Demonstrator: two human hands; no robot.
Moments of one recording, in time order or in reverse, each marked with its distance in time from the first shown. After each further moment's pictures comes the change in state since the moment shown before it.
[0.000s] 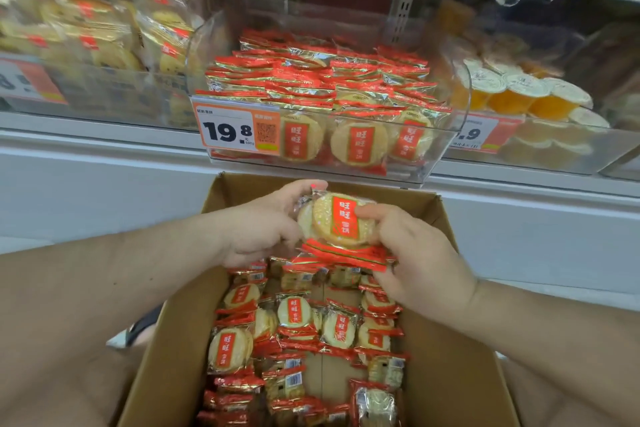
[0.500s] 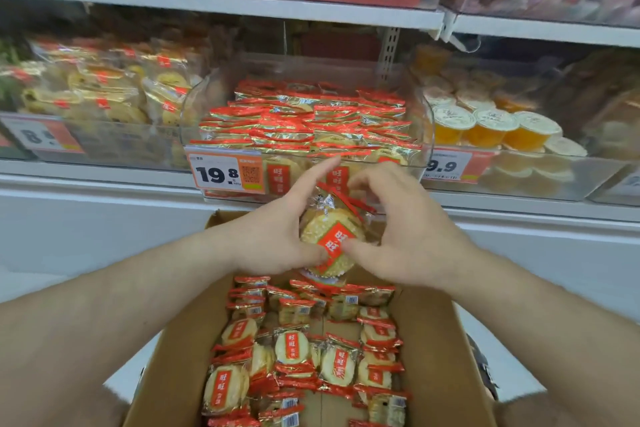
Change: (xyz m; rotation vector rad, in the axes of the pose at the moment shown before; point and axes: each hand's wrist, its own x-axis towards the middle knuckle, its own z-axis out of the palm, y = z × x) left_hand -0.021 0.066 0.043 0.666 0.137 0.384; right_hand 0.053 0.008 -0.063 0.132 -0.050 0.246
